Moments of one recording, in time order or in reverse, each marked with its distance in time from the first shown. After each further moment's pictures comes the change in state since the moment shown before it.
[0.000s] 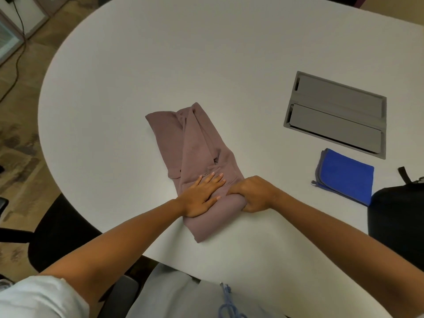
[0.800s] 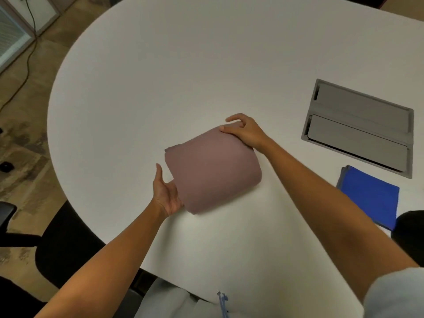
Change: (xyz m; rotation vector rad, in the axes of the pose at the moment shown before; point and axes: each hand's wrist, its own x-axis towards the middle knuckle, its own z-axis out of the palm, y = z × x) left_hand -0.050 -0.042 -0.081 -2.127 0.495 -0.672; right_hand 0.144 0.050 -0.129 0.976 0.348 0.546
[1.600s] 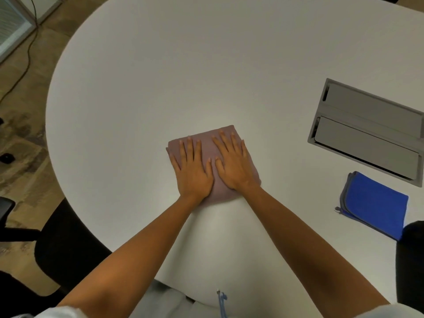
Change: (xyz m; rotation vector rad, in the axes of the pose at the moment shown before) left_hand 0.071 -0.024 0.058 1.685 0.572 1.071; right_hand -0.004 0.076 0.094 -0.816 0.230 -0.349
